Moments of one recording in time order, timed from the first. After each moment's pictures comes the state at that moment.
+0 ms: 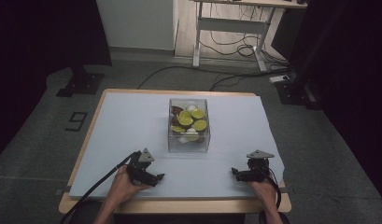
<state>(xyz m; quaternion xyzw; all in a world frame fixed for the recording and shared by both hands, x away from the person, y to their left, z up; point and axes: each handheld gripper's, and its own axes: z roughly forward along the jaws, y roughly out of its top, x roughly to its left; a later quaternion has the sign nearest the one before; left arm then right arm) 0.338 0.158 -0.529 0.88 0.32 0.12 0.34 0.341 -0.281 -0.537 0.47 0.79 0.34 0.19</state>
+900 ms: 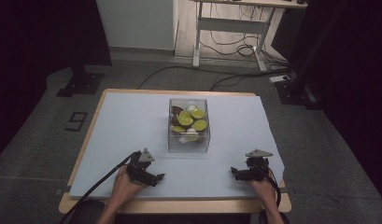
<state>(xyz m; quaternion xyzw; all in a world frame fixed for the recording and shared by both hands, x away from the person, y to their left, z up) 0.338 0.158 -0.528 0.88 0.32 0.12 0.34 0.343 -0.277 -0.535 0.48 0.79 0.32 0.19</state>
